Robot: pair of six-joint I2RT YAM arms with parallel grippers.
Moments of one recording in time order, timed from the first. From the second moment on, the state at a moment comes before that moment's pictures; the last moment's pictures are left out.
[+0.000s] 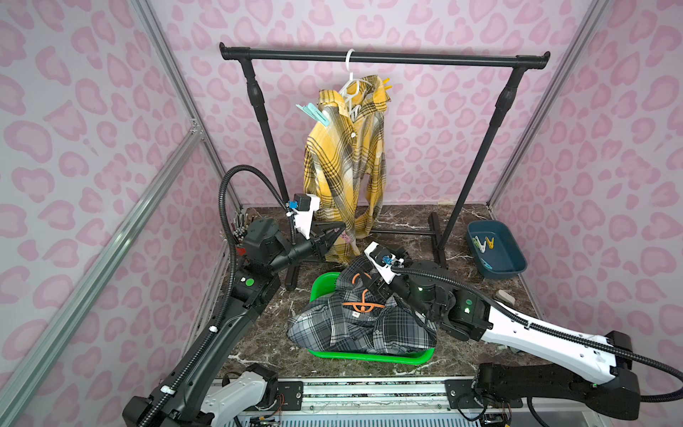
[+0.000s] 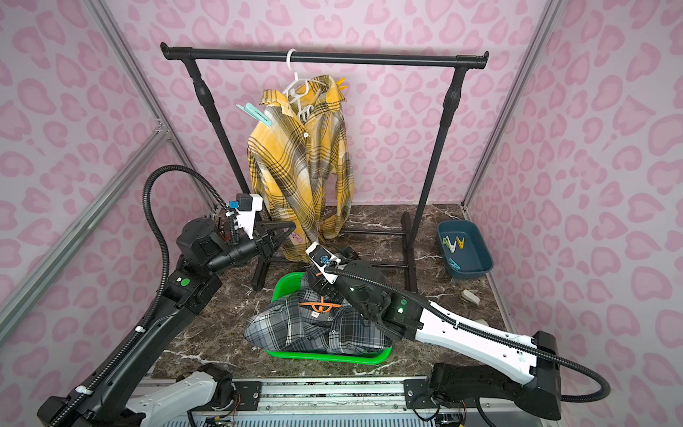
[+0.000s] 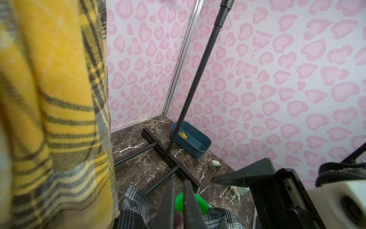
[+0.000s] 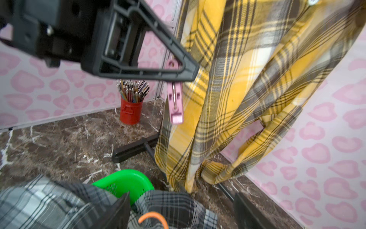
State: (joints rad) left arm -0.41 1.06 1.10 -0.09 0.55 -0.31; right arm 1.11 1.21 1.10 -0.08 0.43 -0.23
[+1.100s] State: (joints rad) left arm -0.42 1.04 1.10 -0.10 0.56 -0.31; right arm 1.04 1.47 1.34 -0.01 0.24 -0.22
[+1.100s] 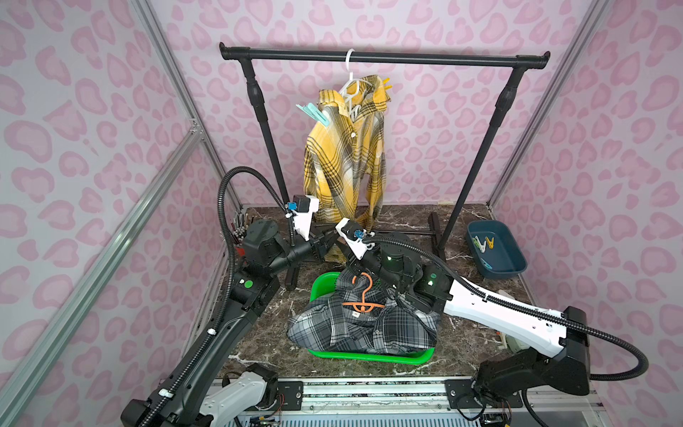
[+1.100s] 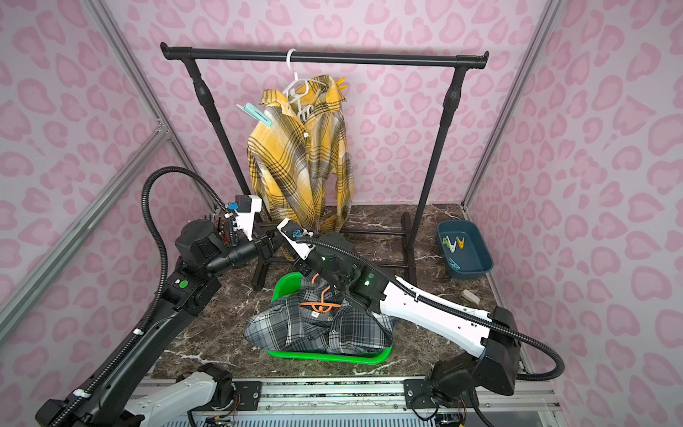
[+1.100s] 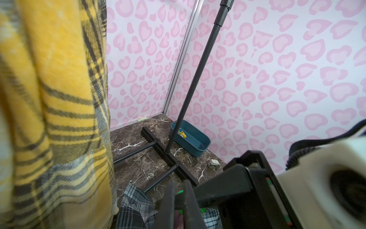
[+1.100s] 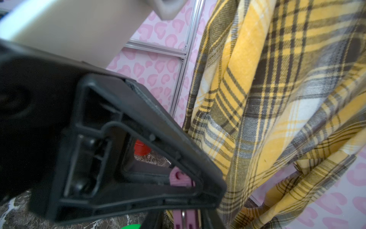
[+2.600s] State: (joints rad) left arm -0.38 0.87 1.06 -0.16 0.36 -0.22; right arm 0.50 1.04 1.15 -0.29 0.34 0.07
